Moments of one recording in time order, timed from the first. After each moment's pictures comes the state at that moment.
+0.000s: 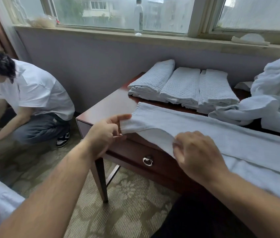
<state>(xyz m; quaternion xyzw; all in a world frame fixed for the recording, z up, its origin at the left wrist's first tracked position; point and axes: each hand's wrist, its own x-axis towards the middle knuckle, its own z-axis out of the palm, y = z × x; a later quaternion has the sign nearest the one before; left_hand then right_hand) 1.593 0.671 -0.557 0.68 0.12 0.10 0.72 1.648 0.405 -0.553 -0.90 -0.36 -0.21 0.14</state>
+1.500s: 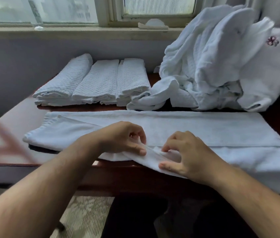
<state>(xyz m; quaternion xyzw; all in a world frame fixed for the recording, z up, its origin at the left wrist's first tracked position) 1.740 0.470 -0.549 0.92 -0.28 -0.11 0.24 1.668 0.216 -0.549 -0.96 -0.23 0.00 0.18</state>
